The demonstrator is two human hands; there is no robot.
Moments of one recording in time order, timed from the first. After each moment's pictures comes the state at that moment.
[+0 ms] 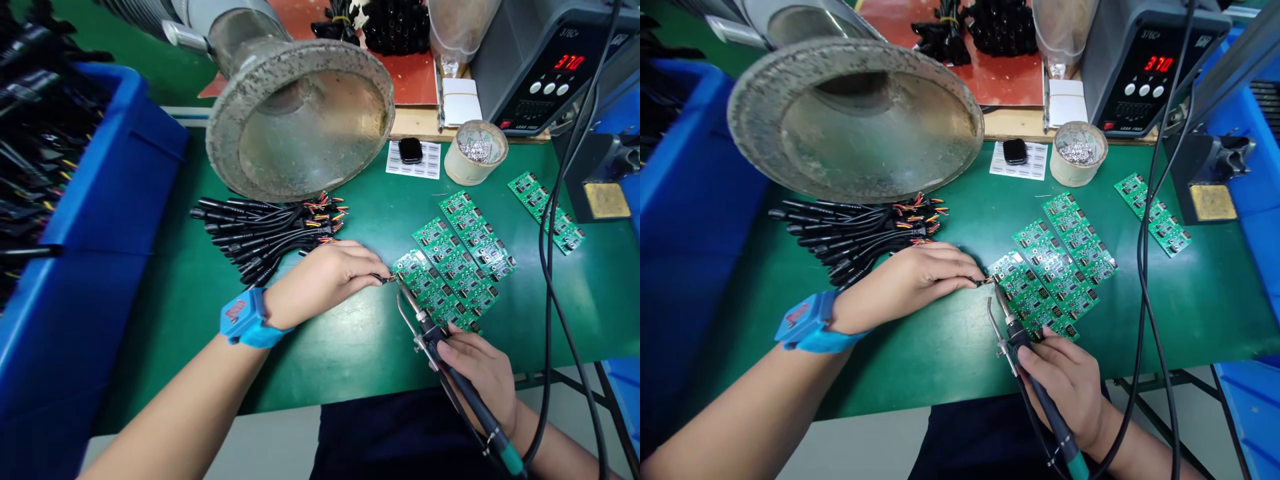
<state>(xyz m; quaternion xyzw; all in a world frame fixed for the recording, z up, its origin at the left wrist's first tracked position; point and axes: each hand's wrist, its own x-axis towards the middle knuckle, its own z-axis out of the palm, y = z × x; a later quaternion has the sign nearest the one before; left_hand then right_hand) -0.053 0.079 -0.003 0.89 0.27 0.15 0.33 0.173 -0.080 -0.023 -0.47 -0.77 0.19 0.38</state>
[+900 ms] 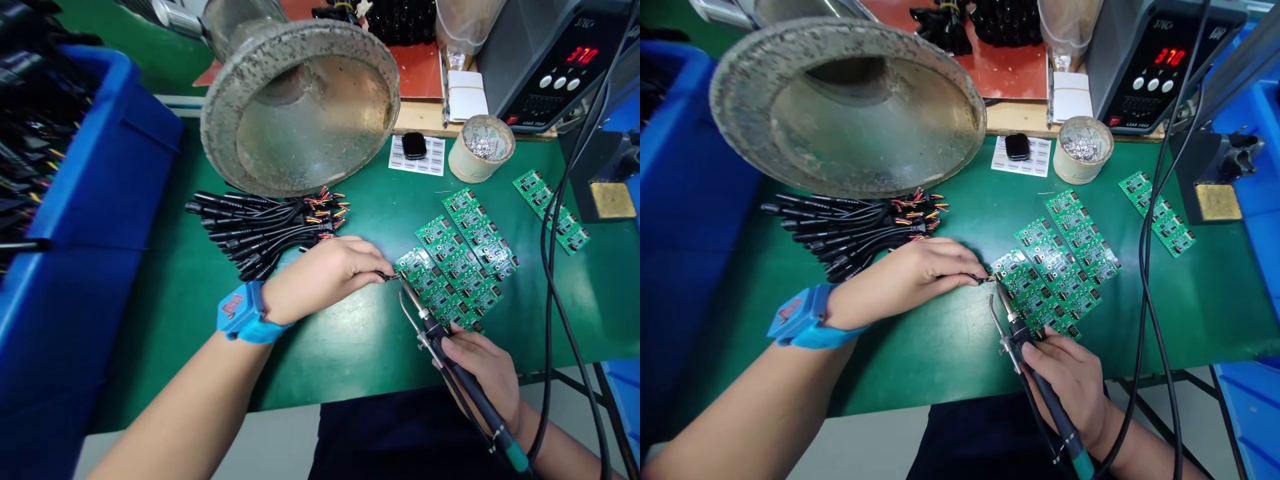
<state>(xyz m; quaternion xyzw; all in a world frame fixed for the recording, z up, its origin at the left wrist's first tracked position) -0.053 0.084 -0.001 0.90 0.26 0.12 0.33 0.173 -0.078 -0.020 -0.48 -0.77 0.20 0.38</state>
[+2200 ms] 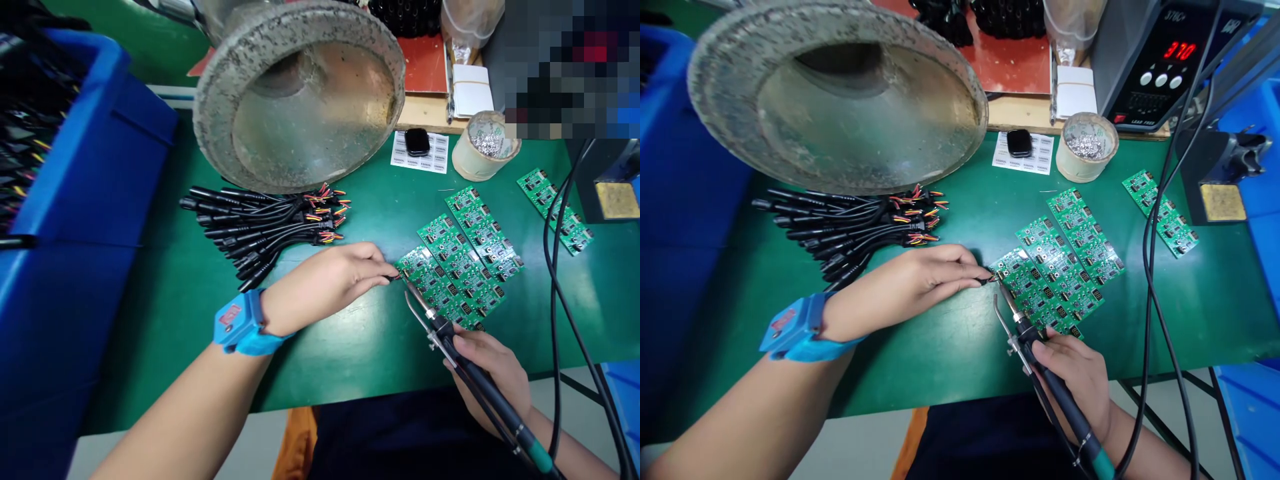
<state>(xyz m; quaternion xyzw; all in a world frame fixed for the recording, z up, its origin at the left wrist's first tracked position) -0.053 0.070 0.002 0.88 0.29 0.11 0.35 0.181 -0.089 -0.029 -0.51 -0.71 0.29 0.39</state>
